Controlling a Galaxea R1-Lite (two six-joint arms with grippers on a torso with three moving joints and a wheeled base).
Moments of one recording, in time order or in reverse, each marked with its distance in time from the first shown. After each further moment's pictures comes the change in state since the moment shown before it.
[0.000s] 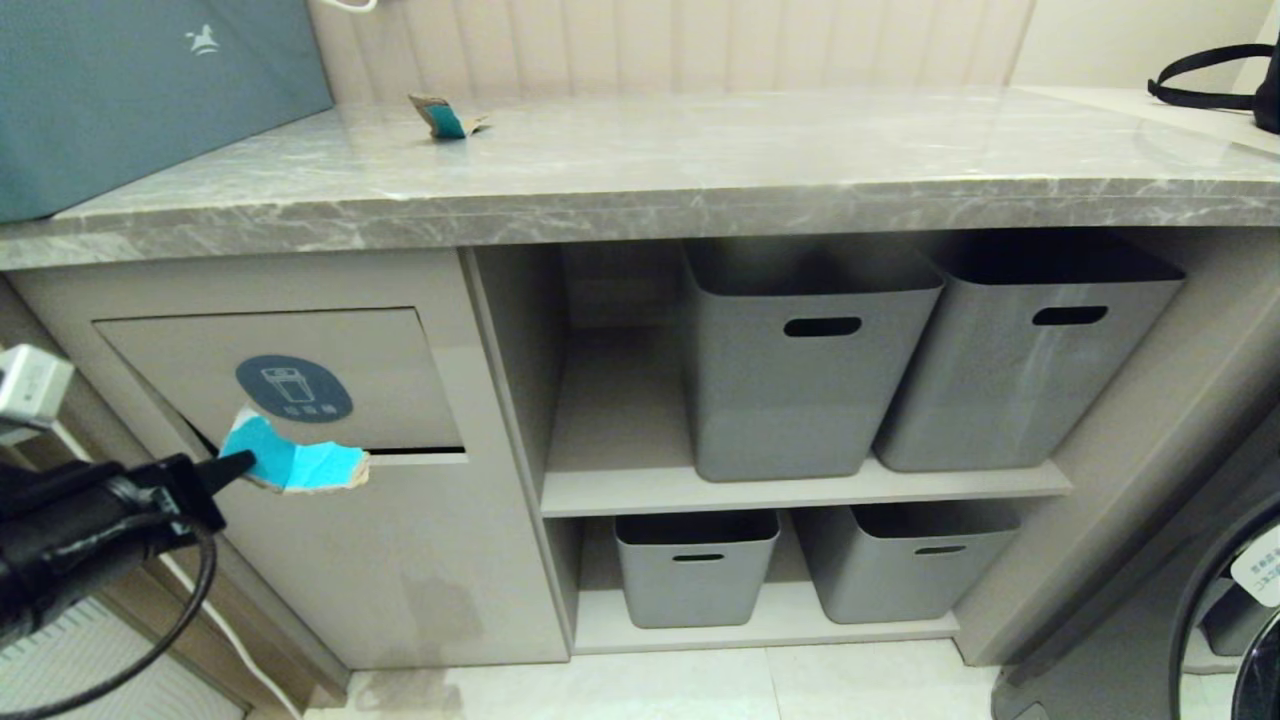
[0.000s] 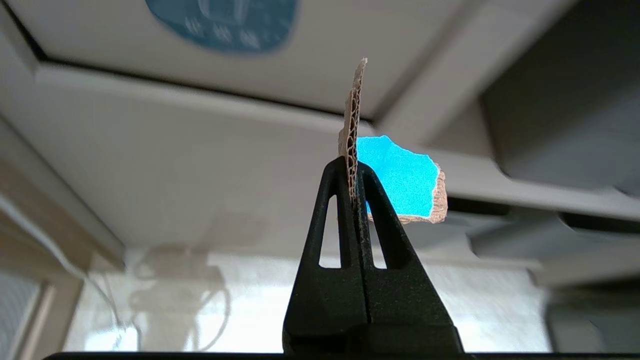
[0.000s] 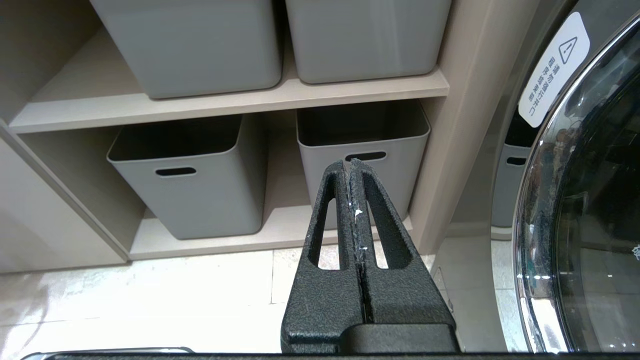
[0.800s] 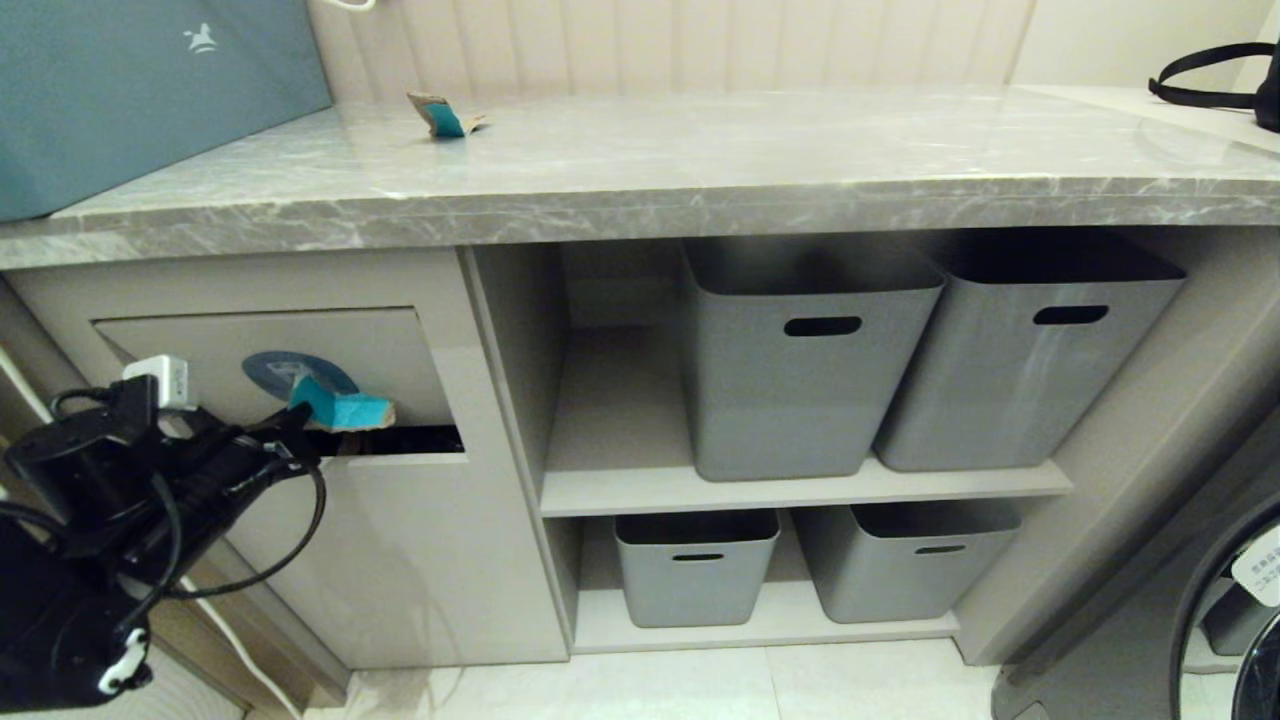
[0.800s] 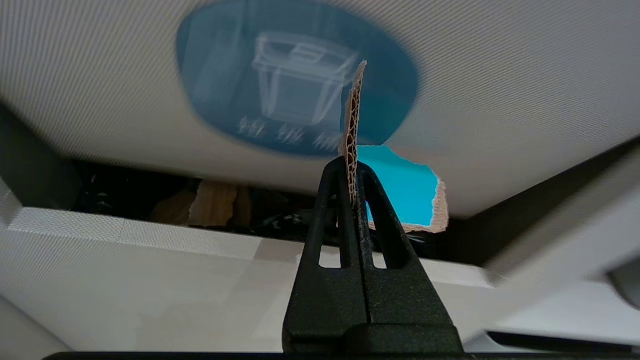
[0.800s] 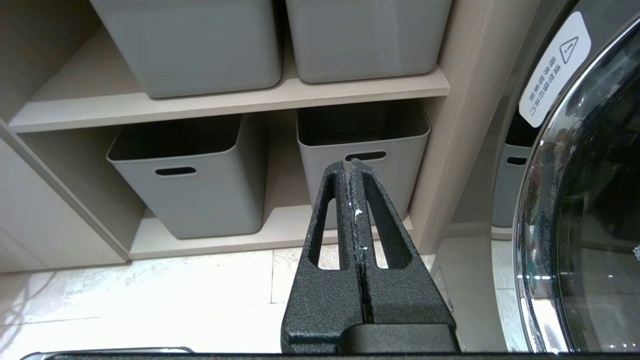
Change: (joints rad) left arm 0.077 0.658 -0.006 -0.890 -0.019 0.023; right arm 0.000 0.000 0.000 0.000 0.000 0.000
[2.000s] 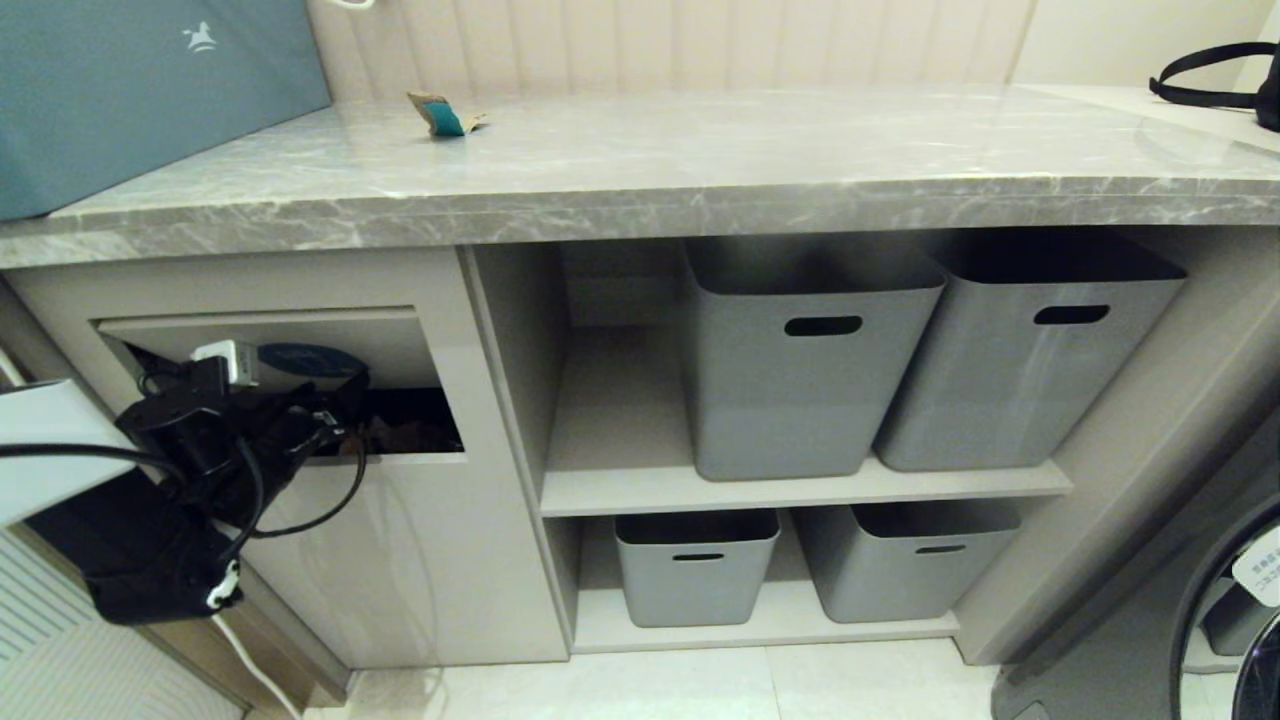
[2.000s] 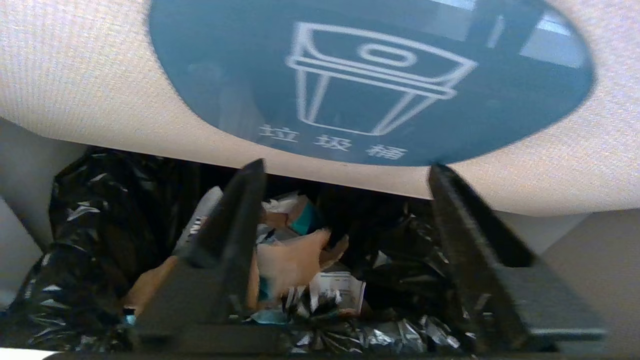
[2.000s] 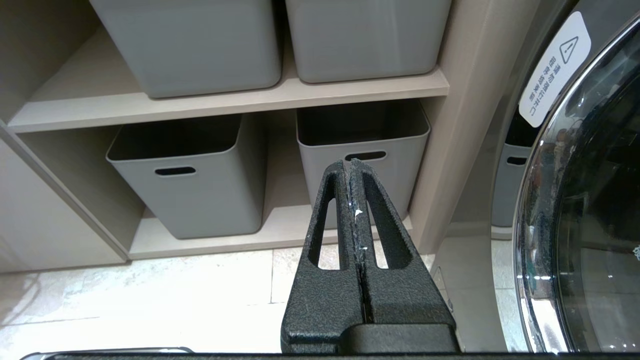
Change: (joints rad) left arm -0.002 0.238 -0.302 -0.013 0.006 0.000; right arm 0.000 0.000 0.000 0.000 0.000 0.000
